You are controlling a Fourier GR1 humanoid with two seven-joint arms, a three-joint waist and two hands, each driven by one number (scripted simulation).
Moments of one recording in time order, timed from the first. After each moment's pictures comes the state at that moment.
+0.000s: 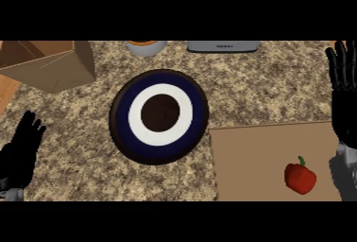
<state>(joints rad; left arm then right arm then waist) 0.06 0.43 0.02 -1.47 0.38 0.28 0.05 -0.26 -0.33 -0.04 -1.70 -0.14 -0.15 -0.18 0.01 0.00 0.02</state>
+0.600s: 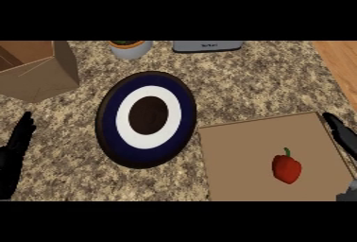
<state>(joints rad) 0.12 0.56 -0.06 -1.50 0.16 0.24 -0.09 -0.02 -0.09 -0.32 -1.76 -0.11 -0.69 -0.22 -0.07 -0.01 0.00</state>
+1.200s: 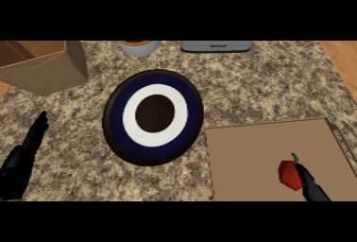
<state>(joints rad) 0.11 0.54 -0.11 -1.50 0.08 0.23 -0.13 0.44 -0.01 0.16 -2.07 0.05 -1.09 -0.26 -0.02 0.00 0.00</state>
